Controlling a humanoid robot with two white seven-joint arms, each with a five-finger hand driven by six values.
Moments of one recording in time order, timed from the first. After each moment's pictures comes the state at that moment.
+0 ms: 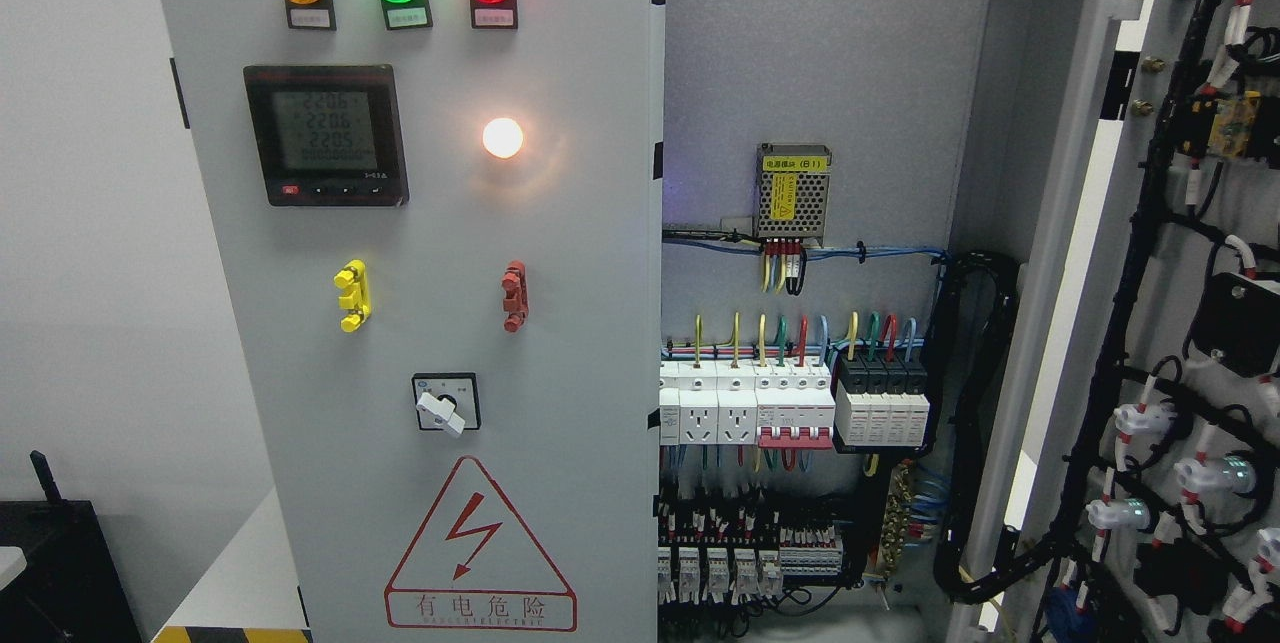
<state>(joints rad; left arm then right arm) 0.06 -0.04 0.00 0.00 0.00 -0.08 -0.12 0.51 -0.26 0.40 -1.92 -0.12 -0.49 -0.17</state>
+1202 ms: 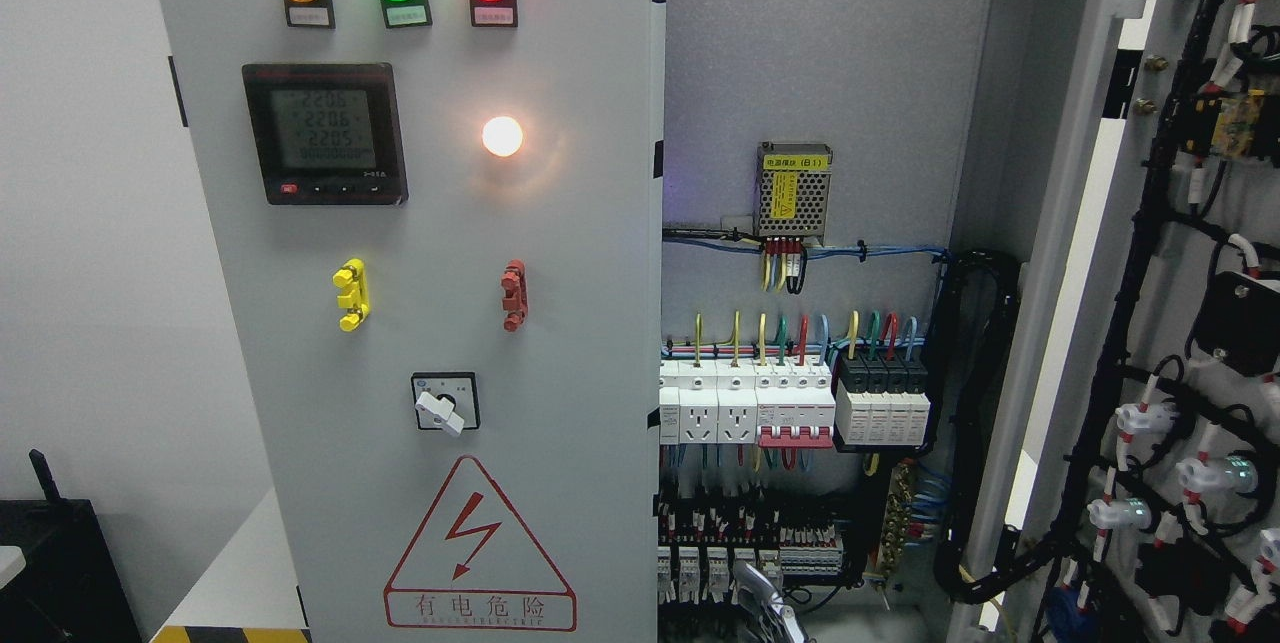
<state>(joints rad) 0.06 -0.04 0.00 0.00 0.00 -0.08 -0.12 -0.13 -0.07 0.40 -1.86 -0.20 0.06 -0.12</state>
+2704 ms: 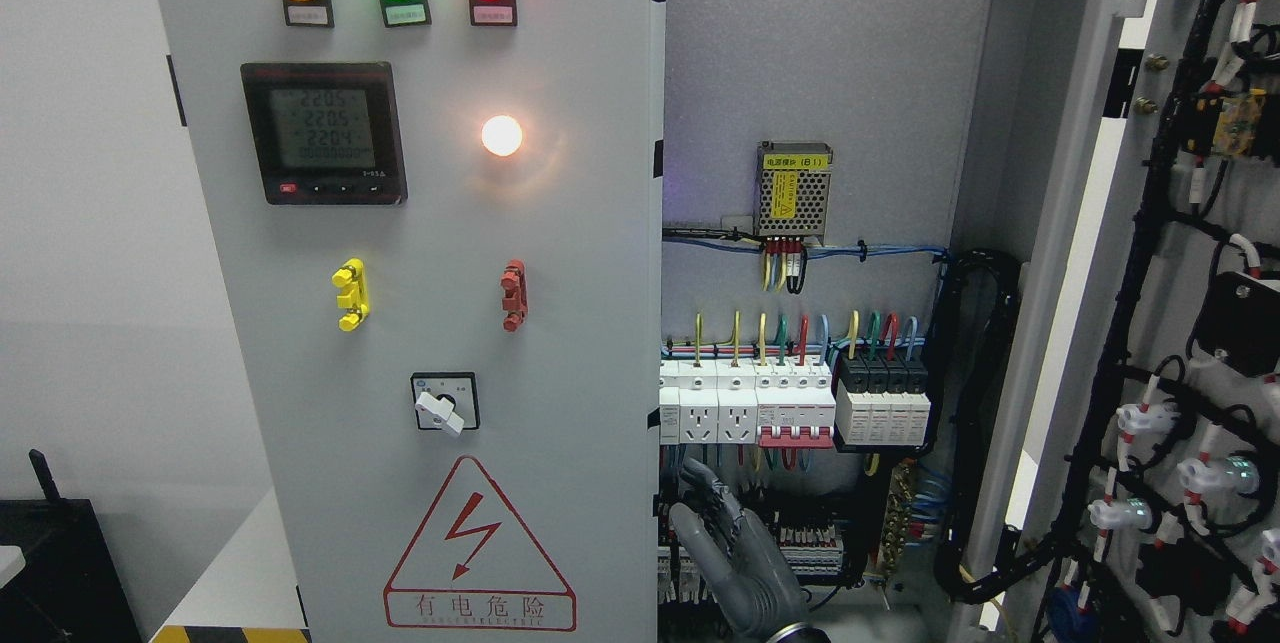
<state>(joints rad) 0.06 -0.04 0.00 0.00 0.00 -0.08 -0.12 -0.44 0.00 0.36 -1.48 -0.35 0.12 0.03</state>
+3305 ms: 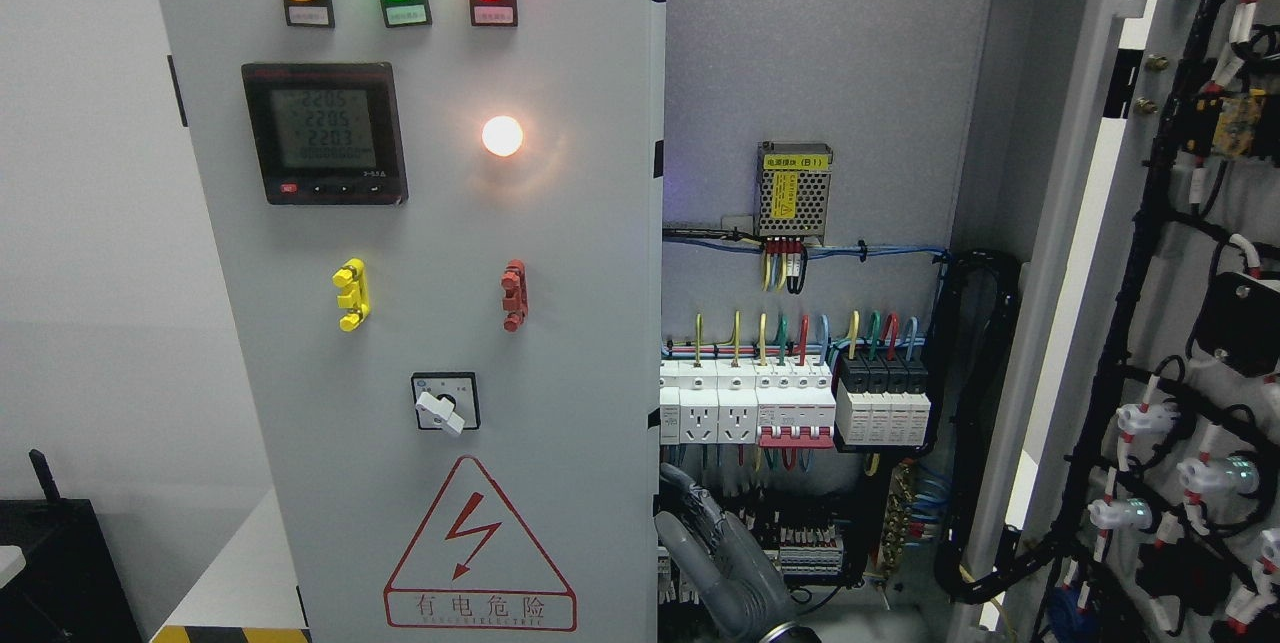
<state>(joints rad) 0.06 -0.04 0.00 0.00 0.00 -0.08 -0.12 -0.45 -0.01 0.35 -1.46 -0.36 0.11 0.12</state>
